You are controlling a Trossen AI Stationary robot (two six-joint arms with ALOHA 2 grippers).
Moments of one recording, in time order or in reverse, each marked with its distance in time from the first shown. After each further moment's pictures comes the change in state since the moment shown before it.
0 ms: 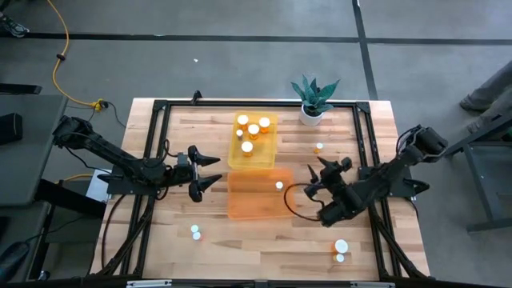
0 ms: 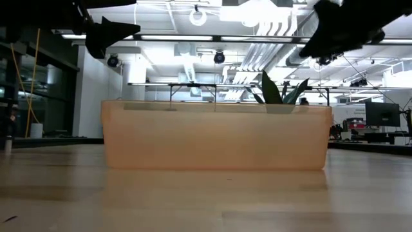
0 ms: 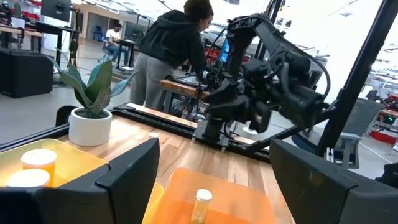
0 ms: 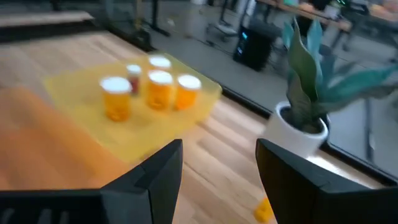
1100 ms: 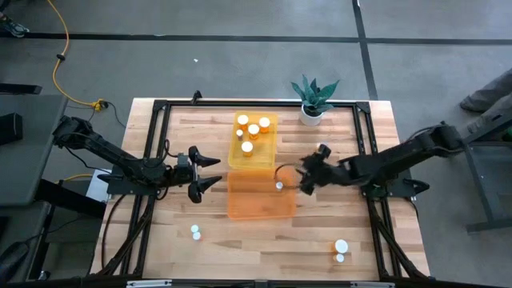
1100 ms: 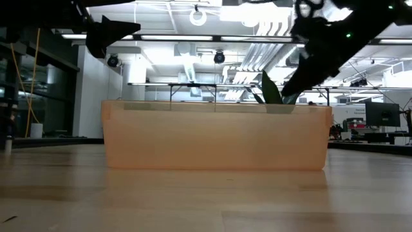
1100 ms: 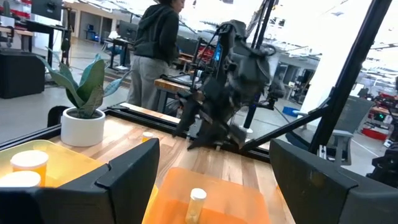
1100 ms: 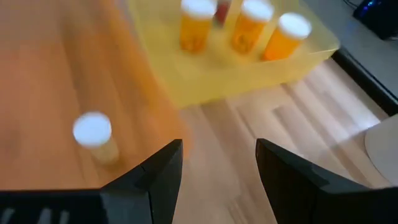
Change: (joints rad) left arm 0.000 0.000 0.000 0.000 0.026 0.001; right arm -0.358 -0.238 -0.309 0.897 -0.647 -1.115
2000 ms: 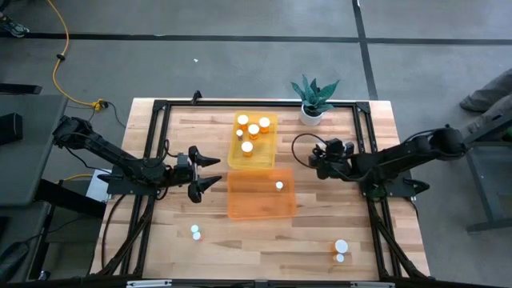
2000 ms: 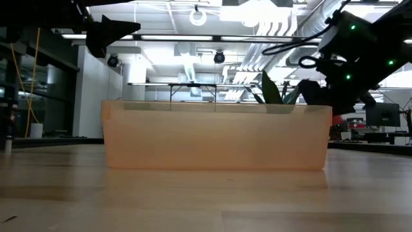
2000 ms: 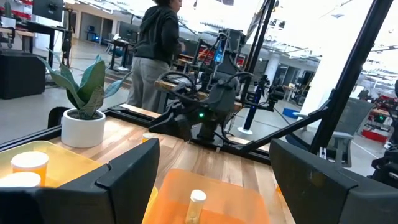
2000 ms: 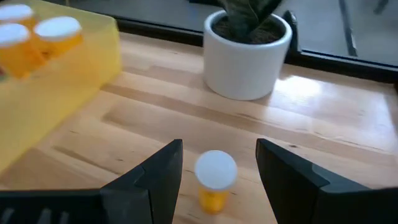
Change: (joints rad) left arm 0.000 0.000 0.000 0.007 -0.004 0.000; right arm -0.154 -0.043 -0.246 -0.014 0.383 0.657
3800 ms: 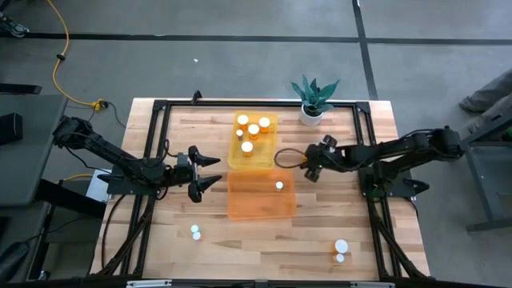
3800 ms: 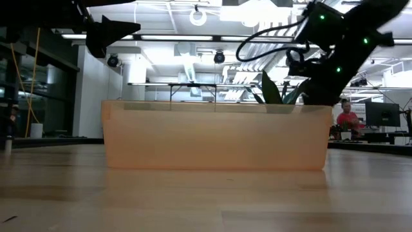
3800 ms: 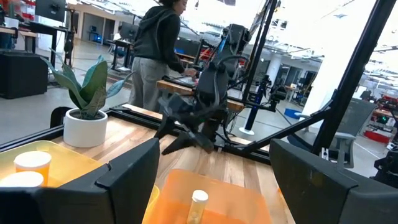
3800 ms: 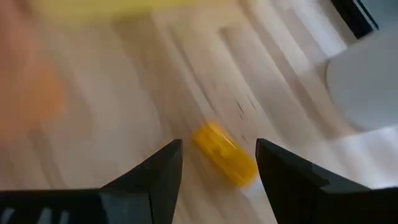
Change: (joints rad) left arm 0.001 0.000 0.000 -0.001 -0.007 0.000; right arm -0.113 0.057 0.167 -0.078 -0.517 -0.715
